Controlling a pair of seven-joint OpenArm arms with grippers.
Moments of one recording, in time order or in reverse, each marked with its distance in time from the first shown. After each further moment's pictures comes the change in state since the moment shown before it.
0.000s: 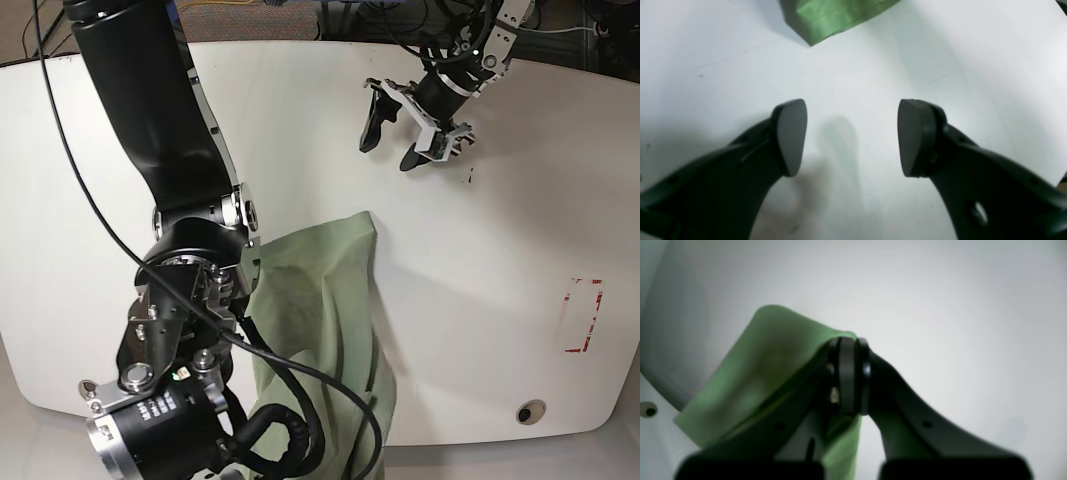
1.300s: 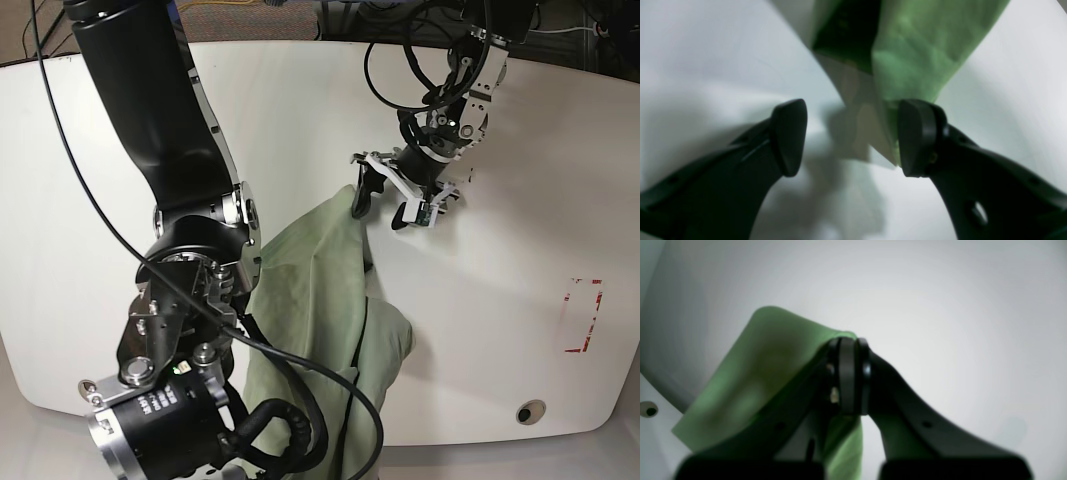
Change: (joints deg) left arm -17.7 8.7 0.0 -19.7 -0.2 0.0 -0.2; right arm -0.3 -0.1 0.0 0.7 0.1 -0.1 -0.1
